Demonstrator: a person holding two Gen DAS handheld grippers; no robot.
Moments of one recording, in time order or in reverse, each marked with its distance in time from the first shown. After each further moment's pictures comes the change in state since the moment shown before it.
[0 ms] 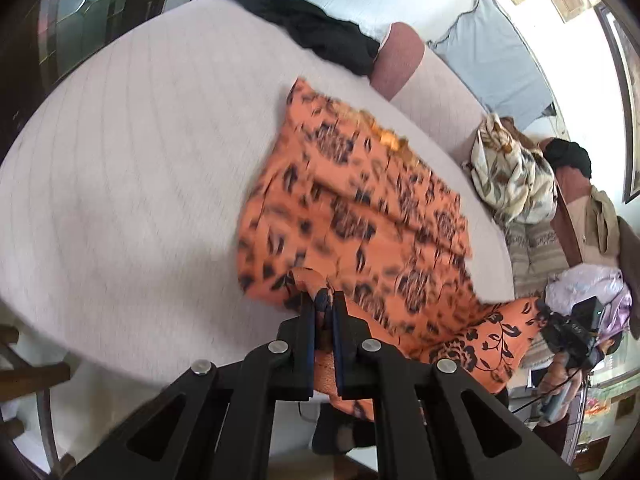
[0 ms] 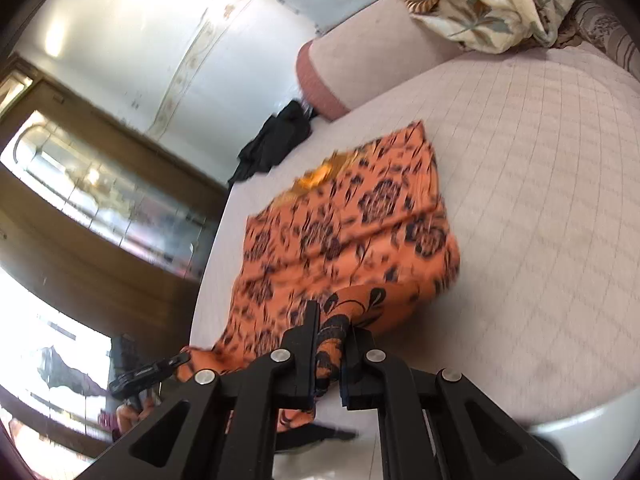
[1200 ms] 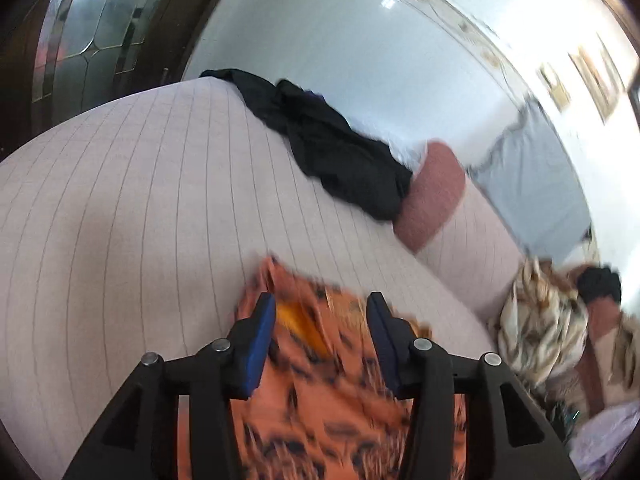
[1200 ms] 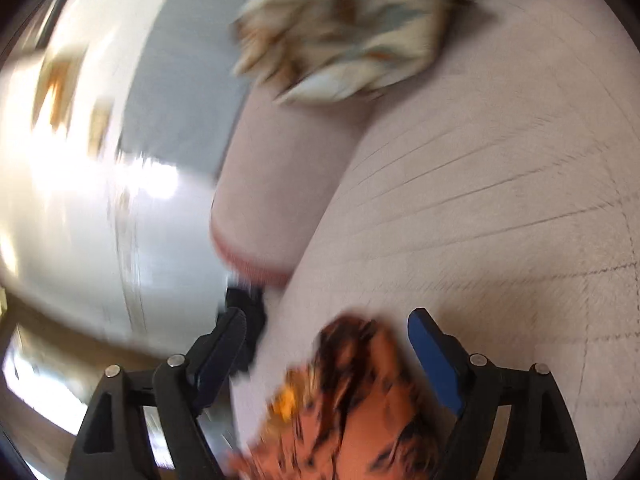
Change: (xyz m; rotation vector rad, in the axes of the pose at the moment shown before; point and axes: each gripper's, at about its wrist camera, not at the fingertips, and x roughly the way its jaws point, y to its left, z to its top) left arm 0.107 -0.035 0.134 -0.148 -0.418 0.062; right arm 0.146 -0.132 0.171 0.406 -0.335 0.067
